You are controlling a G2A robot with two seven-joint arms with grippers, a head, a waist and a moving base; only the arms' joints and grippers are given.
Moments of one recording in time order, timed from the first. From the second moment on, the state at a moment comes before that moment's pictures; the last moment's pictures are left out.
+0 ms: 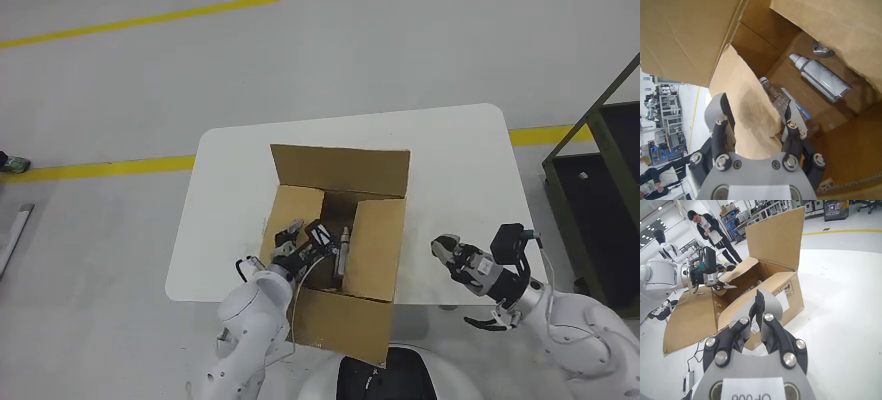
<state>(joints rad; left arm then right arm) 1.22 -1.24 -1.17 -1.91 1.97 -0.47 -0.68 -1.57 -1.10 1.49 -1.87 -0.73 -0.59 0.20</state>
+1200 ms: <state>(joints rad) 1.09 -1.29 -1.31 -1.97 1.40 -0.09 -0.92 -1.49 -1.09 1.52 -1.86 -0.63 -0.57 0.24</state>
